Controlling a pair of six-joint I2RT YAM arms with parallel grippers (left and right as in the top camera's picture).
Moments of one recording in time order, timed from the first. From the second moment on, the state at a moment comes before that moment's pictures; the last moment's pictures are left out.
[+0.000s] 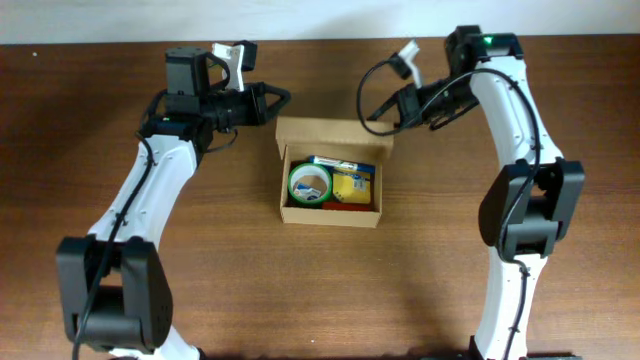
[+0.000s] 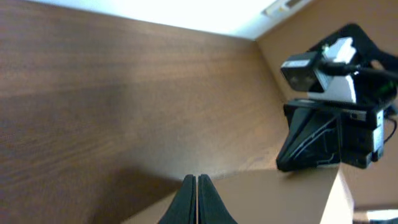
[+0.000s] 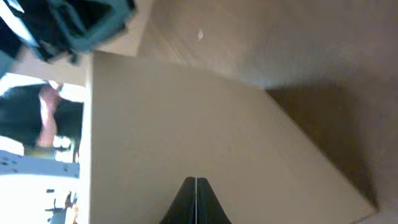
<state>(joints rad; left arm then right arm) -0.10 1.79 1.37 -0.23 0.81 -0.30 0.06 2.29 2.15 -1.53 -1.07 -0.52</state>
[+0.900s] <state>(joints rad) -0.20 1.51 1.37 -0.83 0.53 0.04 0.13 1.94 2.14 -1.69 -0.63 -0.51</state>
